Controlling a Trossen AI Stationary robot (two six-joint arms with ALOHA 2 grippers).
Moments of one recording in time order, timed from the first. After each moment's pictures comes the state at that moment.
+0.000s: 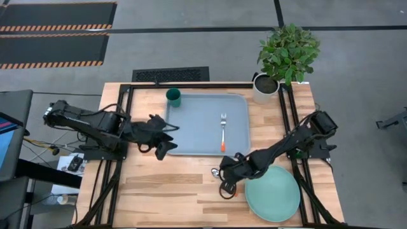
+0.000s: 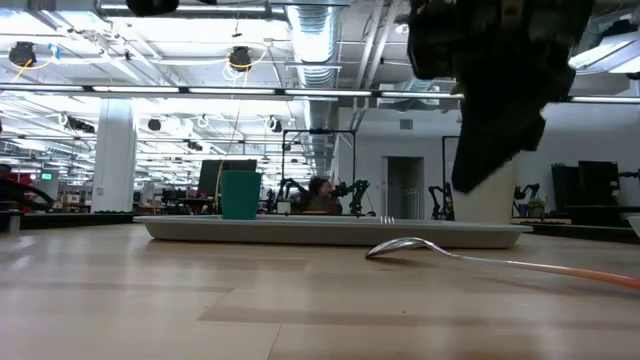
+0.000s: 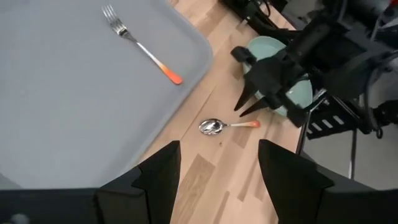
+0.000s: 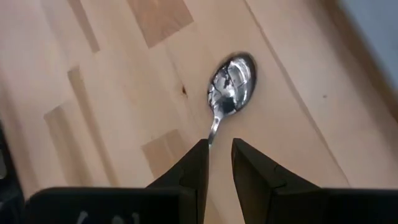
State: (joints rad) left arm -0.30 1.13 1.19 -0.77 -0.27 -0.90; right arm 0.45 1.76 1.10 -0.42 0.17 0.93
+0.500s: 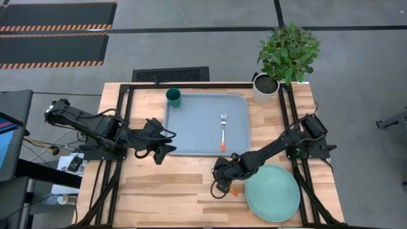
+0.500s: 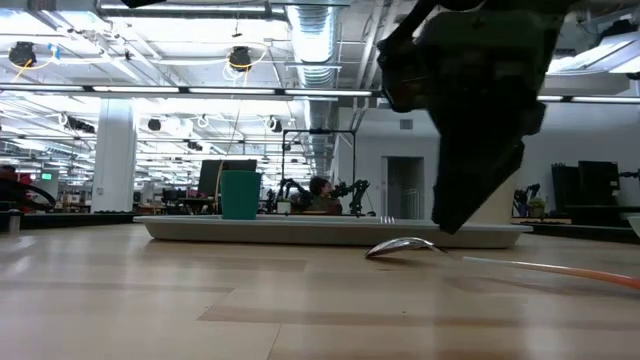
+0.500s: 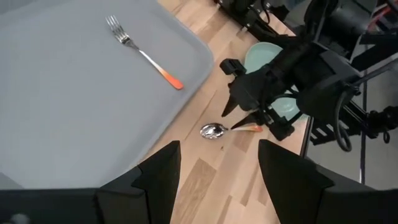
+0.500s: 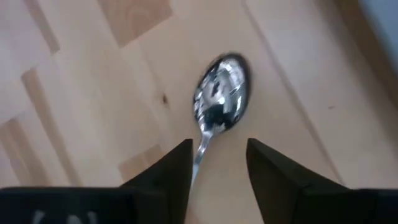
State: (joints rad) left arm -0.37 1.13 1.19 -0.77 -0.37 -0.93; right arm 0.42 1.87 1.18 -0.48 0.14 0.93
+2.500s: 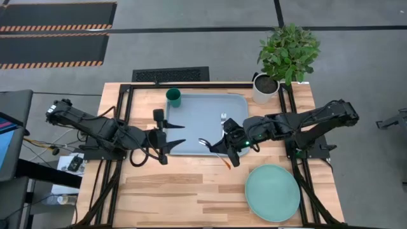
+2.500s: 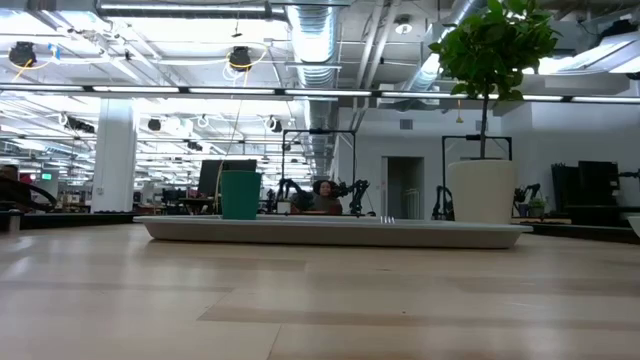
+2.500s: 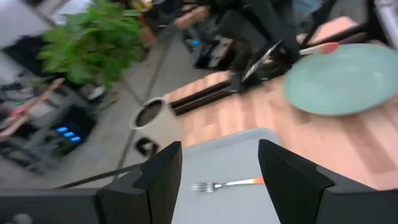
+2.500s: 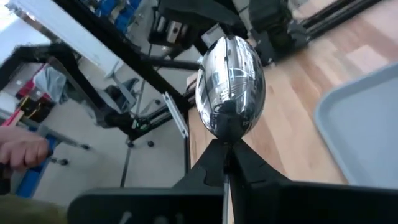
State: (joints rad) left arm -0.39 1.18 1.19 -0.38 -0.59 0.30; right arm 0.24 1.40 1.32 -0.27 0.00 0.69
